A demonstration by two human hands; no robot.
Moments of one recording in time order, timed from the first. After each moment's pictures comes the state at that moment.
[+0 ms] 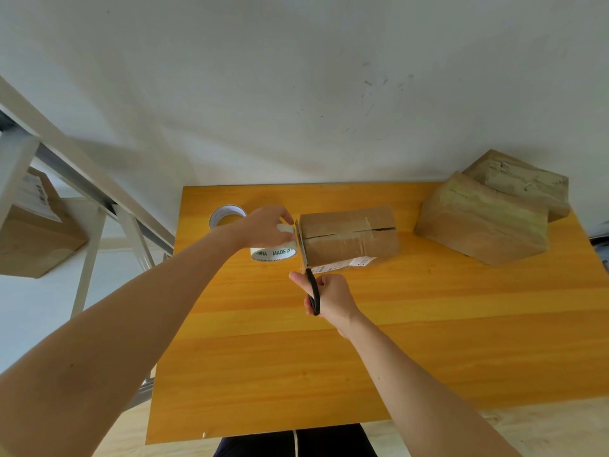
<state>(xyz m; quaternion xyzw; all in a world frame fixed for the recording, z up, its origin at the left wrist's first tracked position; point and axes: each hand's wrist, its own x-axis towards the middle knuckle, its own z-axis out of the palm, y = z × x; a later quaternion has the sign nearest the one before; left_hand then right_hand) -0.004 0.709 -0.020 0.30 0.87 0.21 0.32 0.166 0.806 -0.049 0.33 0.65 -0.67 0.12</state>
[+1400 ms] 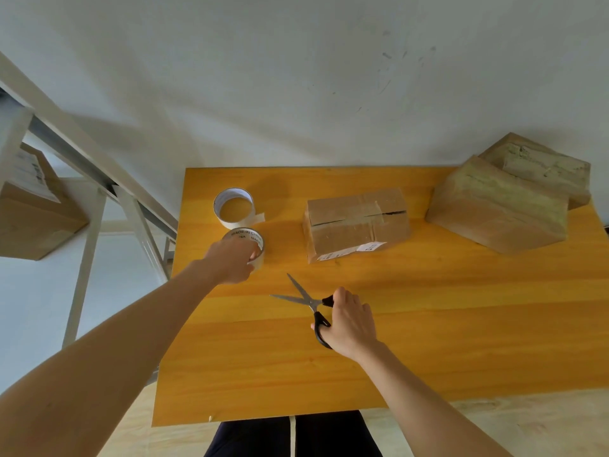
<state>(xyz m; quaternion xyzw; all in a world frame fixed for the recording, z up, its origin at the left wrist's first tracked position) 0.022 0.632 -0.087 0.34 0.90 -0.02 0.27 0.222 0.805 -0.116 0.19 0.95 -0.16 0.19</state>
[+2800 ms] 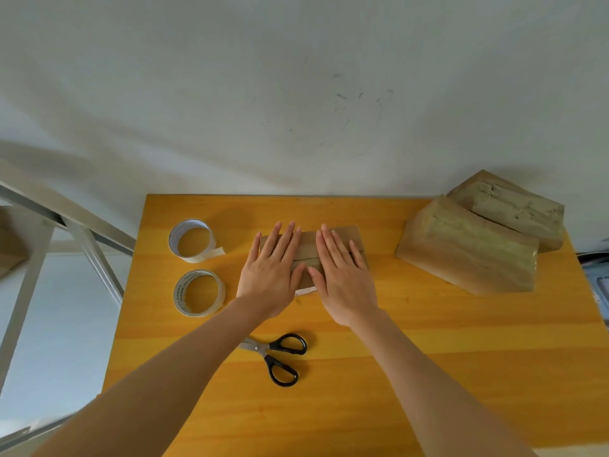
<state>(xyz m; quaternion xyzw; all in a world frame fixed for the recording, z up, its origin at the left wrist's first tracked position) 0.064 0.772 -0.082 0.35 0.93 0.06 0.07 0.136 0.922 -0.080 0.06 0.99 -0.07 0.05</state>
